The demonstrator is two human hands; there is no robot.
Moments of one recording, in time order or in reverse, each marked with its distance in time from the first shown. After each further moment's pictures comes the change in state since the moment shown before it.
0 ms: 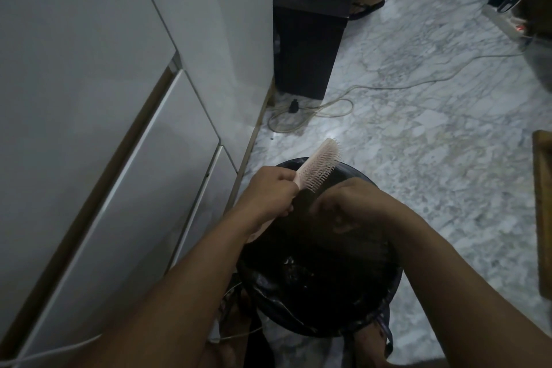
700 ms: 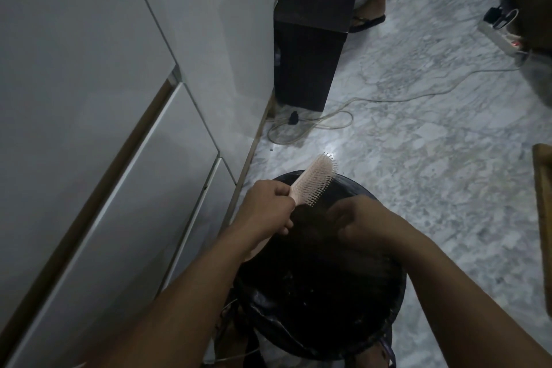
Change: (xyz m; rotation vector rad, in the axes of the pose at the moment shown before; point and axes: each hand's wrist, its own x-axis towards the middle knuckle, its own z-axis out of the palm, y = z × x) left_hand -0.002 0.000 0.000 0.000 0.055 -0.034; right_hand 0.008 0.019 -0.015 -0.609 0.083 -0.106
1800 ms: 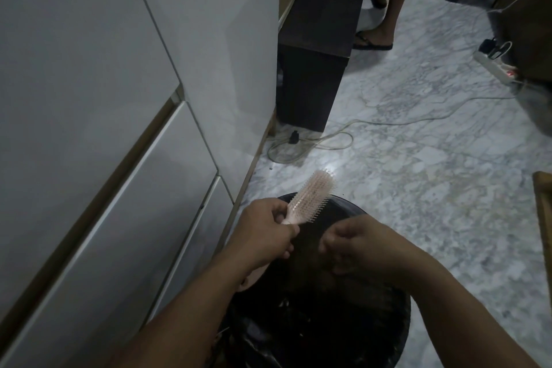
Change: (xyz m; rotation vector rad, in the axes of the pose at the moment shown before) left_hand 0.004 -0.007 -0.002 -0.058 0.012 0.072; right_hand -0.004 -0.007 -0.002 0.571 -0.107 -0.062
